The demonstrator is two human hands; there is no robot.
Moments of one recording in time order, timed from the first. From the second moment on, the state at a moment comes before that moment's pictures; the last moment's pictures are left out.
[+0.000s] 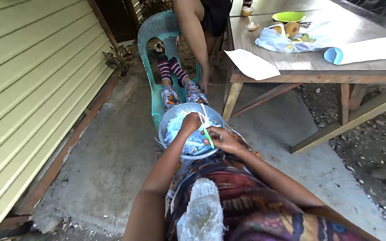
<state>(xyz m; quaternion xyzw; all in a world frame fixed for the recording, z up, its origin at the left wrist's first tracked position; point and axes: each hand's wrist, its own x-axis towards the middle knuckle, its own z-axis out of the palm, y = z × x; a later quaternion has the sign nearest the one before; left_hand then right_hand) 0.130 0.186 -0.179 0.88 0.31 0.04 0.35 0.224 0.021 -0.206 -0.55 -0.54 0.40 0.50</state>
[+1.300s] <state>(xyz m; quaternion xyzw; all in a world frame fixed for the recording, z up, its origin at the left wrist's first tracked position) 0.053 0.164 -0.131 0.50 0.27 0.57 0.59 0.219 0.028 -0.211 -0.62 -0.54 0.39 0.42</state>
